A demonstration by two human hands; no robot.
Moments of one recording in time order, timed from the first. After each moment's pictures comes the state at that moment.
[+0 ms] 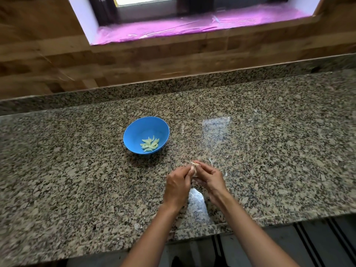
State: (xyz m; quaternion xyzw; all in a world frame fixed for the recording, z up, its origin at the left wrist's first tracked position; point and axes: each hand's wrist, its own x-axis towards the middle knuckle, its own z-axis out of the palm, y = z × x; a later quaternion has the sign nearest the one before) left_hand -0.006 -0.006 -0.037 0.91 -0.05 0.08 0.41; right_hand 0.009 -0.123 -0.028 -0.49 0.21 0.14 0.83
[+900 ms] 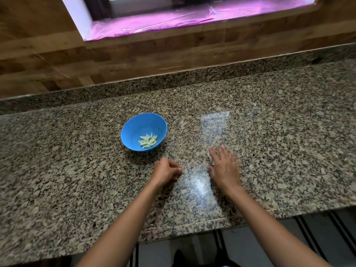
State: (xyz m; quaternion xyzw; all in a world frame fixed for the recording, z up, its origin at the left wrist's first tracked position) left_hand 0.036 0.032 -0.027 0.85 0.11 -0.20 0.48; right_hand 0.020 -0.166 -0.050 -0.99 -0.01 -0.02 0.17
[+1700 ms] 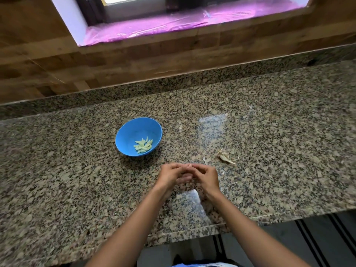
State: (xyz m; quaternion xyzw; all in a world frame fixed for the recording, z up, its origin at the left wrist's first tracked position) left_hand 0.029 -0.006 -0.018 0.61 0.20 -0.23 0.73; right_hand 0.018 -0.130 -0.047 -0.68 0.12 0.07 0.72
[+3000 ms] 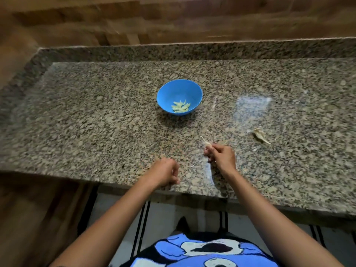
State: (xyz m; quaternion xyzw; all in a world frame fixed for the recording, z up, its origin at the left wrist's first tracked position) left_hand -0.075 0.079 -0.012 0.94 0.04 -0.28 0.18; right_hand -0.008 -0.104 -0.060 -0.75 0.09 0.15 0.63
